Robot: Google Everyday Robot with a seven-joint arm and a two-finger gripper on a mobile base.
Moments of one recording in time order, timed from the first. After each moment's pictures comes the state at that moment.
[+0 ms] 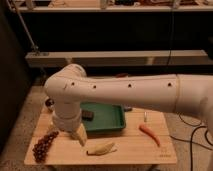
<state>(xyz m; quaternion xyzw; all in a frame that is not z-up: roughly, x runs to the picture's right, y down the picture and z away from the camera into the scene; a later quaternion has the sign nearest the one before) -0.171 0.179 0.557 -0.29 -0.34 -0.50 0.75</state>
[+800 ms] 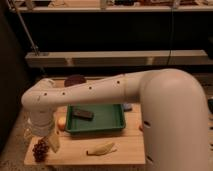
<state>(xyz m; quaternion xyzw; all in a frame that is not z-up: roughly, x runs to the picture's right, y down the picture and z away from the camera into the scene) -0.285 0.222 0.619 -0.32 -0.37 -0.46 0.74</state>
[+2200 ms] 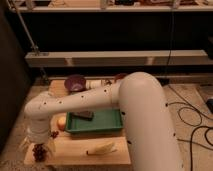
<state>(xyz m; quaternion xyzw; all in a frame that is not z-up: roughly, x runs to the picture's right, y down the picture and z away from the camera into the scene) -0.323 0.269 0.666 -0.29 -0.44 -0.53 0.67</state>
